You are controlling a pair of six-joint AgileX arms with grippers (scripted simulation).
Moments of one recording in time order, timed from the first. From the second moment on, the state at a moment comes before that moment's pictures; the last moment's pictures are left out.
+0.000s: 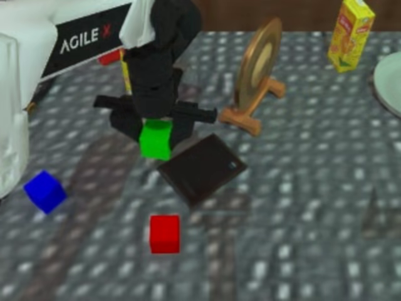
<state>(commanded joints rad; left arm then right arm) -0.51 2.25 1.86 -1.18 0.00 -0.29 0.01 0.00 0.00 0.00 0.00 0.00</state>
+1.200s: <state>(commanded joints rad) -0.82 2.11 1.51 -0.95 0.00 -0.81 0.01 0.00 0.00 0.00 0.00 0.00</state>
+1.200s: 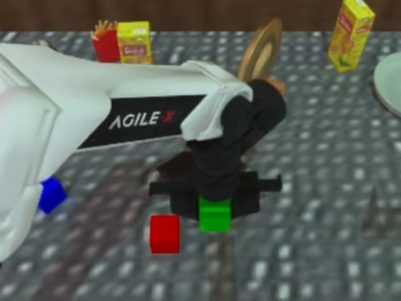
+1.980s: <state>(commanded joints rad) -0.82 2.15 1.45 -0.87 0.00 -0.81 0.01 0.00 0.00 0.00 0.00 0.00</state>
